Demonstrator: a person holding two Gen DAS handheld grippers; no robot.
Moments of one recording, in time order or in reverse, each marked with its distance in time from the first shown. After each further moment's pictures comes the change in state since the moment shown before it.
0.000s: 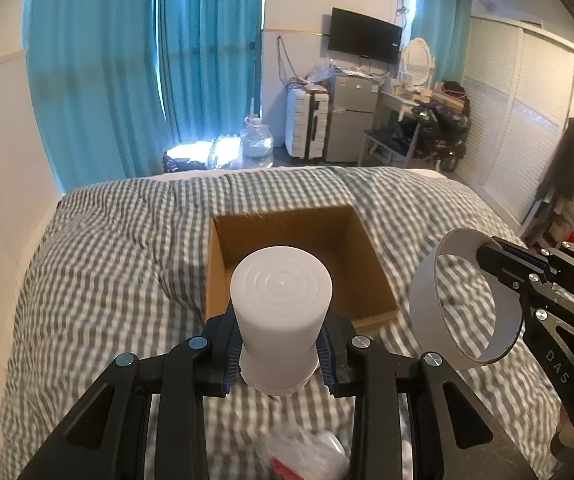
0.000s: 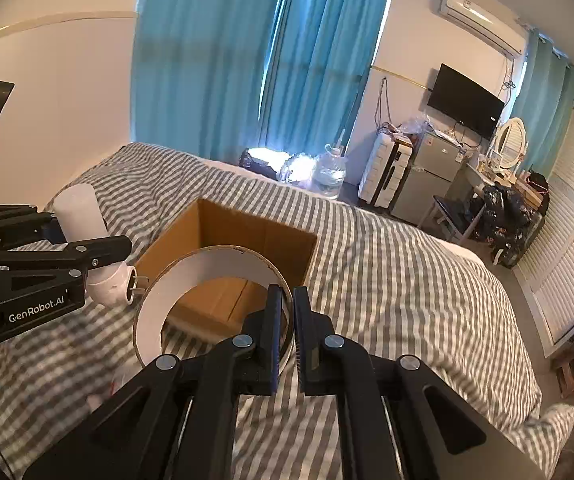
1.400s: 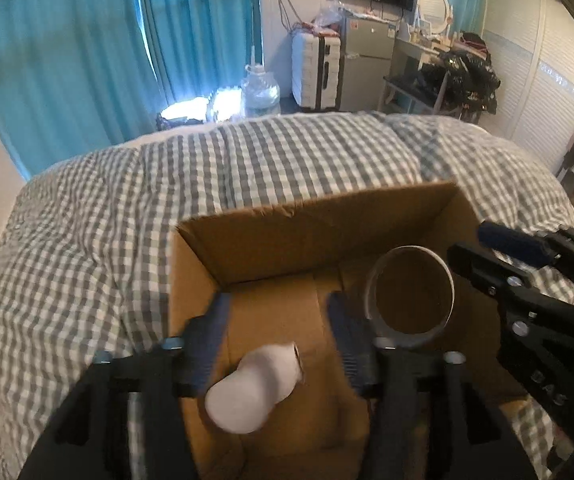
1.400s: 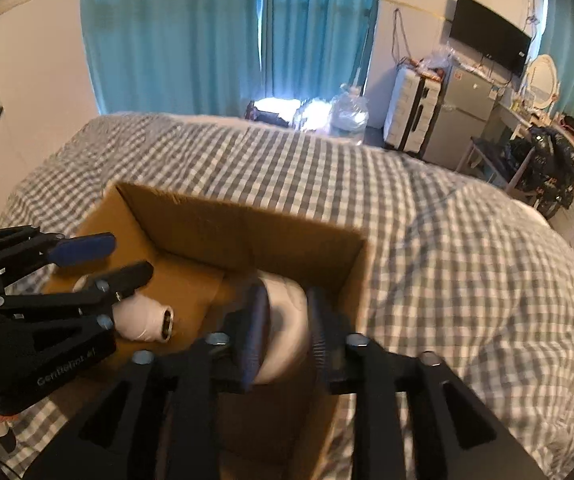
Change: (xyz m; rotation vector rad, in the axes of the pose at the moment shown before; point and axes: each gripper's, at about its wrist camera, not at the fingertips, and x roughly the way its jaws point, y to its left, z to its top) left arm 0.187 0.019 0.027 0.049 0.177 0.037; right arm 0.226 -0.015 0.014 0.113 0.179 0.103
